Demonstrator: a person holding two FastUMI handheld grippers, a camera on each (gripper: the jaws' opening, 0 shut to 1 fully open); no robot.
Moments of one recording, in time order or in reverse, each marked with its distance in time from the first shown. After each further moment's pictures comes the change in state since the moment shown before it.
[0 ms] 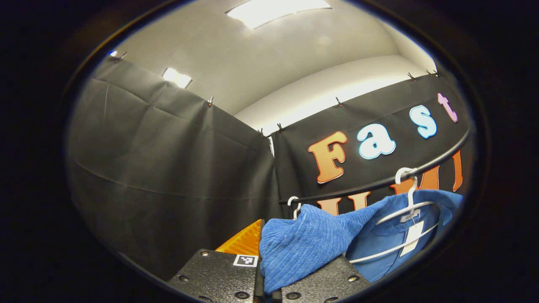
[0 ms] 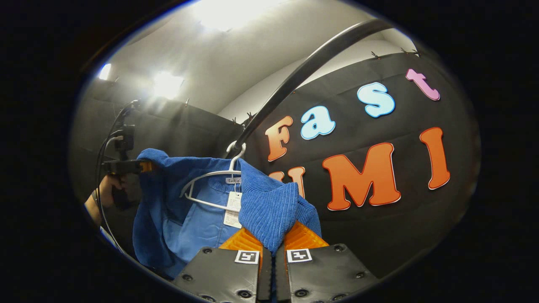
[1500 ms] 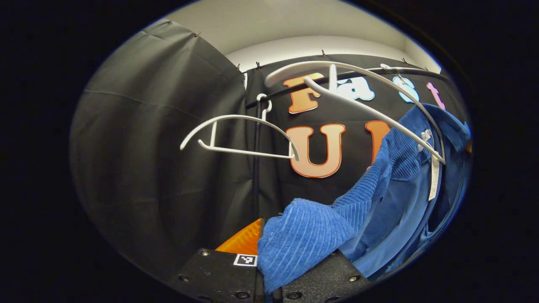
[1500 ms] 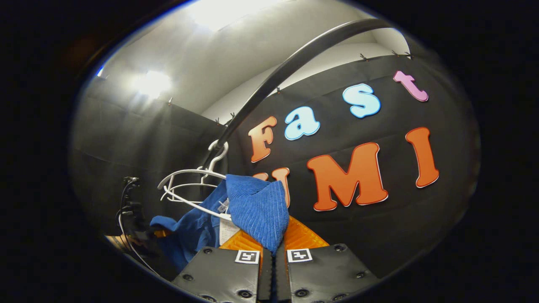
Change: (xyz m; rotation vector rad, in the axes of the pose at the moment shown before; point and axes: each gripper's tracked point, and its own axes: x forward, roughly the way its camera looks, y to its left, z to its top) left arm -0.041 -0.085 -0.272 -0.153 0.362 -0.257; right arm 0.012 -0.032 0.002 -0.020 -0.036 -0.189
